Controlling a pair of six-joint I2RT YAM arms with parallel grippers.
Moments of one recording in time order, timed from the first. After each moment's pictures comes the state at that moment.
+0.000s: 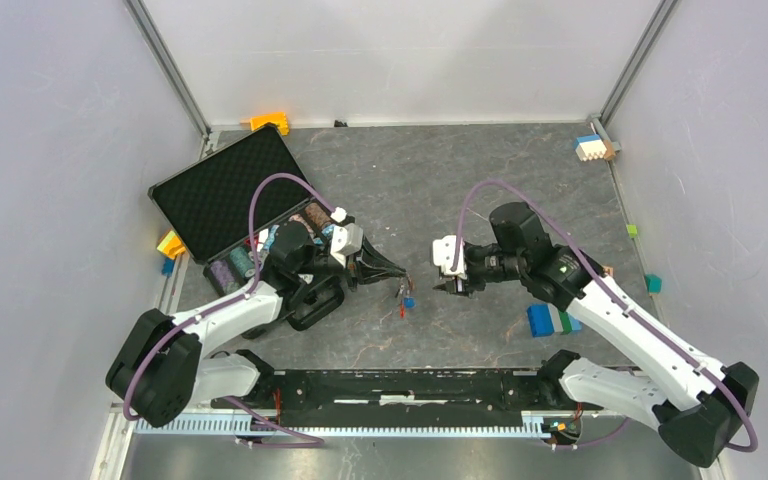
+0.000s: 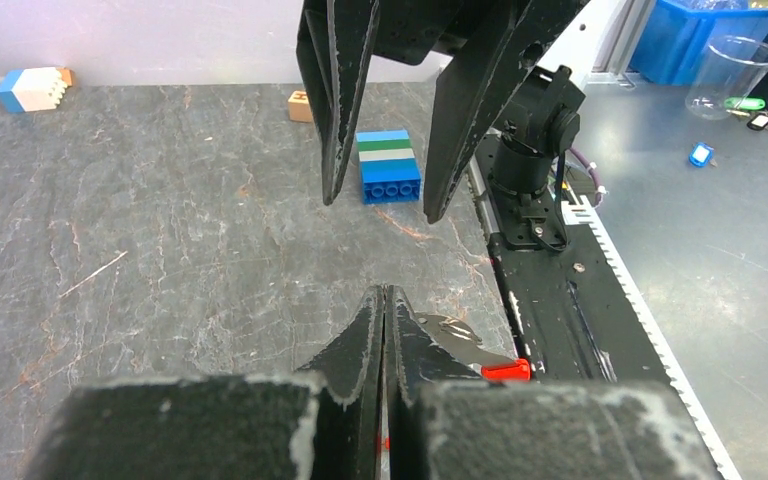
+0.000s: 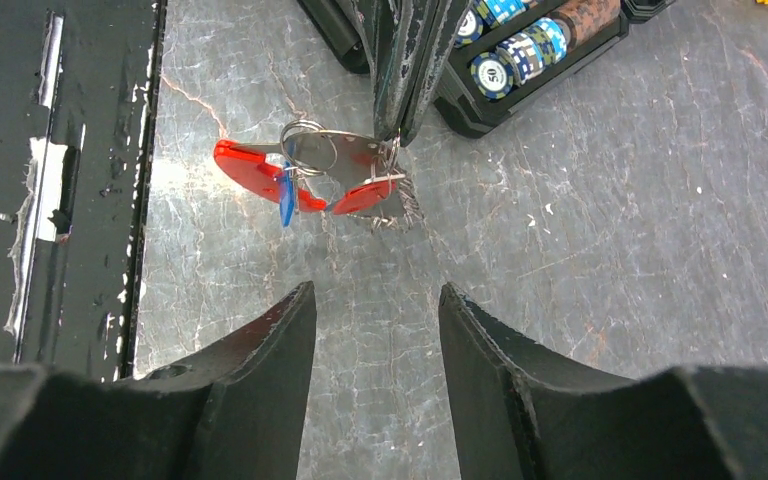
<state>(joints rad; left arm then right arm) -0.58 1.21 0.52 0.80 1.05 -0.08 0.68 0.99 0.94 -0.59 -0.61 -0.76</state>
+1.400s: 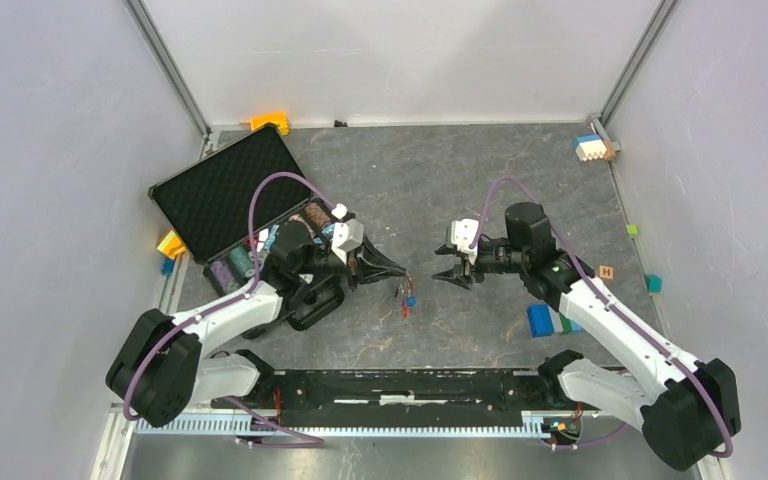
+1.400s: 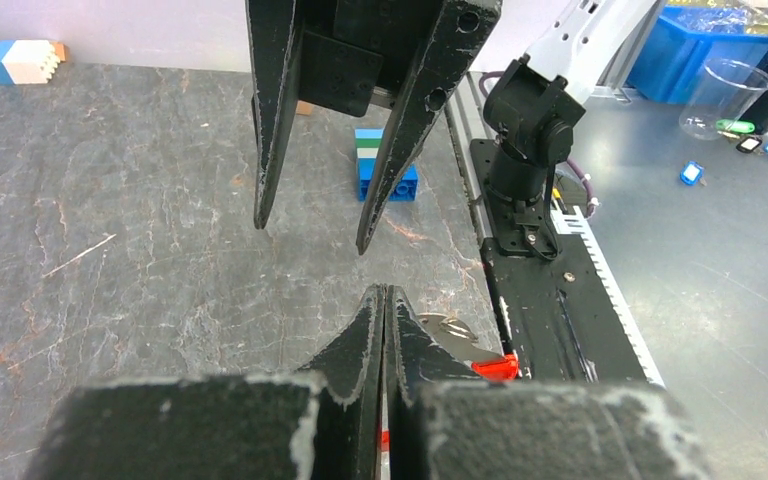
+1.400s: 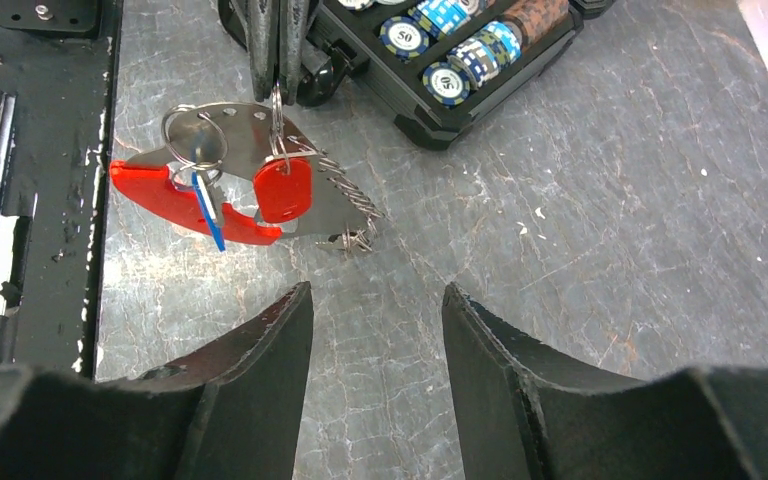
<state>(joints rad) -0.58 1.21 0.52 0.77 1.02 -0.13 0.50 1.02 0.72 -0.21 -0.81 -0.61</state>
